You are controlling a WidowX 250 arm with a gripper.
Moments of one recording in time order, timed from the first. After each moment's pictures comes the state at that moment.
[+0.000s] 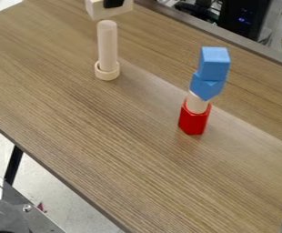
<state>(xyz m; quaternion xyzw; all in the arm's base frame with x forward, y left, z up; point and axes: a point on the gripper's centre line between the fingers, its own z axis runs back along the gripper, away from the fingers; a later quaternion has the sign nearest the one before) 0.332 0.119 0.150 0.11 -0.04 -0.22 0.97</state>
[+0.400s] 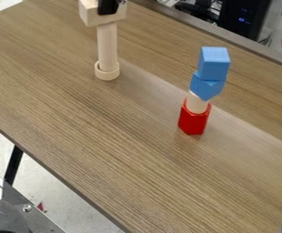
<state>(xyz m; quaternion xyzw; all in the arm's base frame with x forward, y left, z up) 0.328 0.125 0.138 0.11 -0.01 -0.21 0.97</state>
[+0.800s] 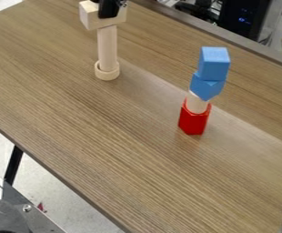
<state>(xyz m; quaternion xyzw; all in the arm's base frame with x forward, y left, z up) 0.329 0.124 0.134 0.10 -0.01 -0.20 0.97</state>
